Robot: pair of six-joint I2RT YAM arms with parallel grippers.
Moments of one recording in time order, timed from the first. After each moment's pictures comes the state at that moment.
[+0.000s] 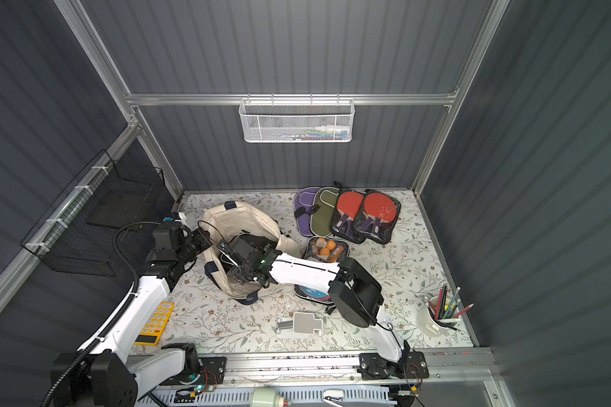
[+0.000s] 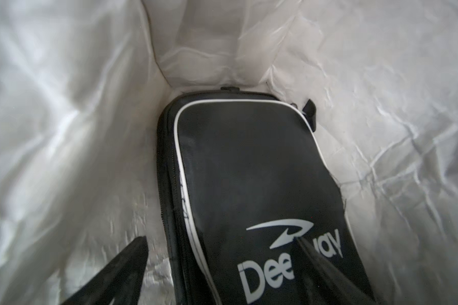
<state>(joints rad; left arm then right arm) -0.05 1.12 0.80 -0.20 0.09 -0.57 1.10 2.10 1.67 -0.36 0.25 -0.11</state>
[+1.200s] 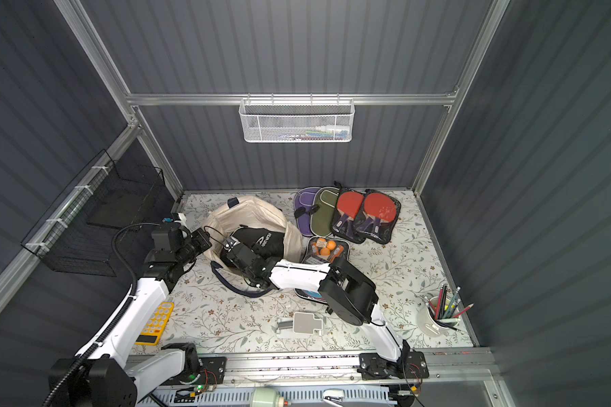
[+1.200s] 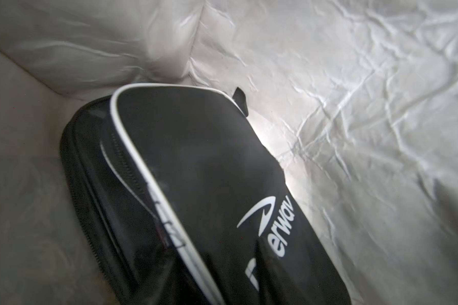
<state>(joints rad) -0.05 1.09 0.80 -0.23 0.09 -0.57 1.09 2.15 1.58 -0.07 0.57 -0.19</state>
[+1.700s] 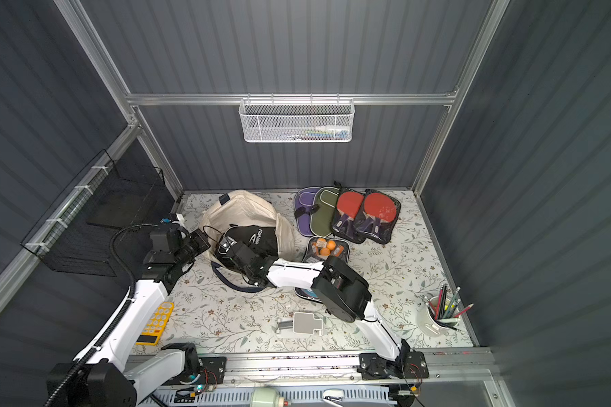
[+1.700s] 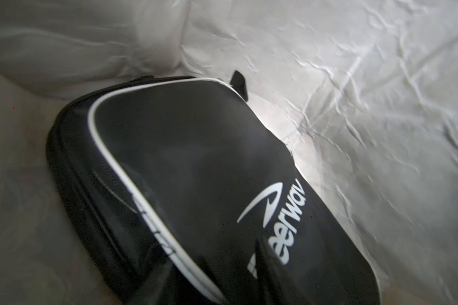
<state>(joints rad) -0.05 1.07 0.80 -0.25 0.07 -0.55 1.07 2.24 1.63 -0.01 0.47 -0.22</state>
